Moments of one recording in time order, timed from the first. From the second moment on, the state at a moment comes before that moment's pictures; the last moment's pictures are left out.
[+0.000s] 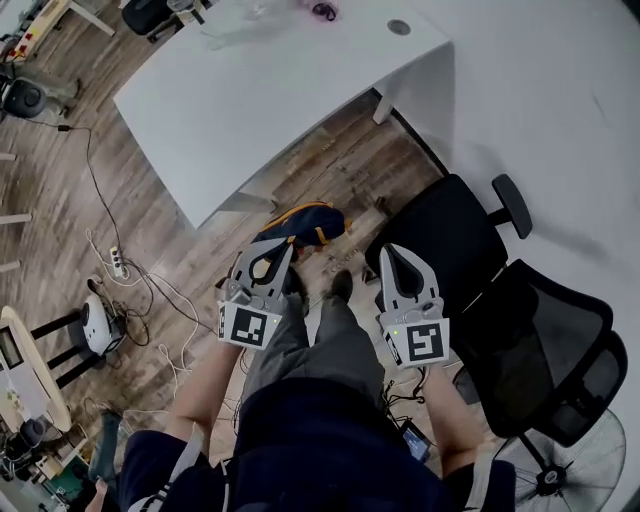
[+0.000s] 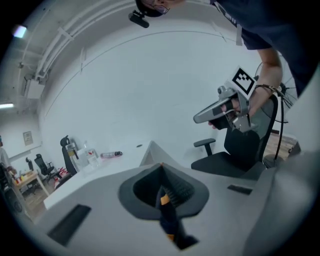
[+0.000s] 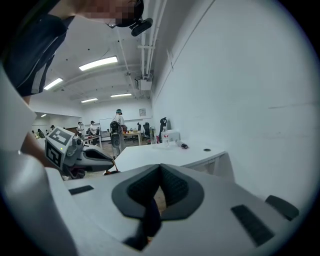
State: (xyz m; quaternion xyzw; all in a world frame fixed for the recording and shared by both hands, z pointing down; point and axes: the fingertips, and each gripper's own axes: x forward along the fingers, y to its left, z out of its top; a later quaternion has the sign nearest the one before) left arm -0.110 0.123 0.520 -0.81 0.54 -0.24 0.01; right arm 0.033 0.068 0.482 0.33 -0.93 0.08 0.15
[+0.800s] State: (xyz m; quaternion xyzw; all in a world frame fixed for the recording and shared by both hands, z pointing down) left arm -0.047 0.012 0.286 -0.84 0.48 -0.21 0.18; right arm 0.126 0.002 0.369 0.39 -0.92 0.03 0.08
